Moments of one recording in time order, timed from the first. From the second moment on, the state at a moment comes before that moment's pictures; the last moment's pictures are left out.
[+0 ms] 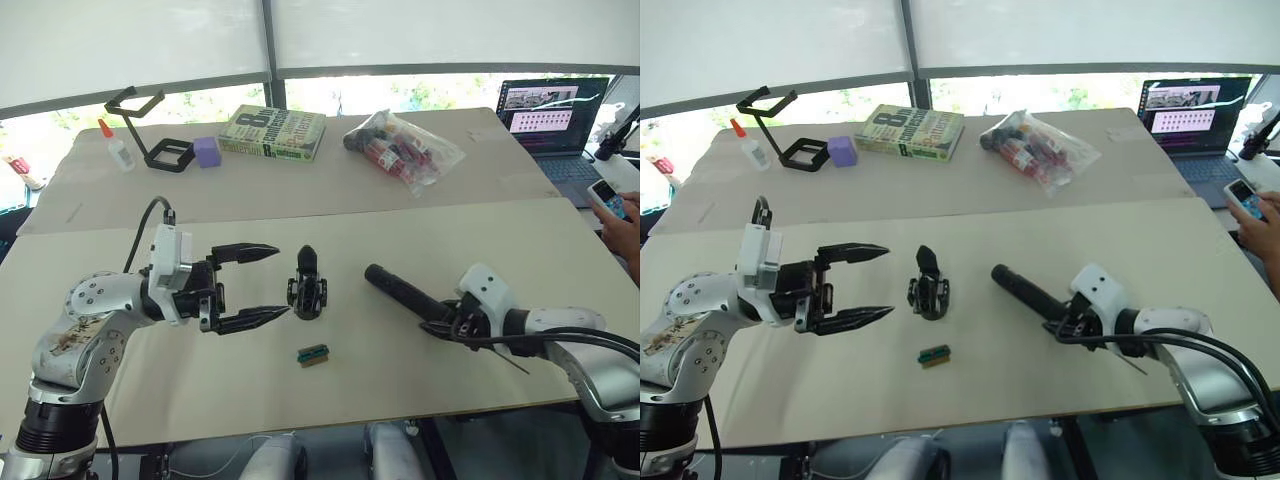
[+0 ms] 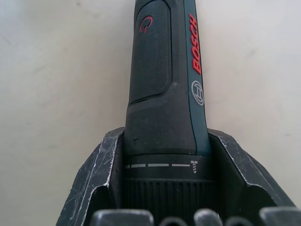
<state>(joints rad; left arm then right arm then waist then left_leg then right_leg) -0.24 0.72 0.15 -0.35 -0.71 0.34 -1.17 -0.14 -0.85 0.00 -0.36 0.33 0.79 0.84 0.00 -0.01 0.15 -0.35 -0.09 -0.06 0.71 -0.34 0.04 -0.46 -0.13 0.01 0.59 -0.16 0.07</state>
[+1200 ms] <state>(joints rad) -0.20 0.72 0.09 -0.41 -0.67 0.29 -1.19 -0.89 -1.07 0.73 -0.32 0.29 1.39 0.98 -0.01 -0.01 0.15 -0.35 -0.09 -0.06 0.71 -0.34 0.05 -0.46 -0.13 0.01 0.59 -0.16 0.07</state>
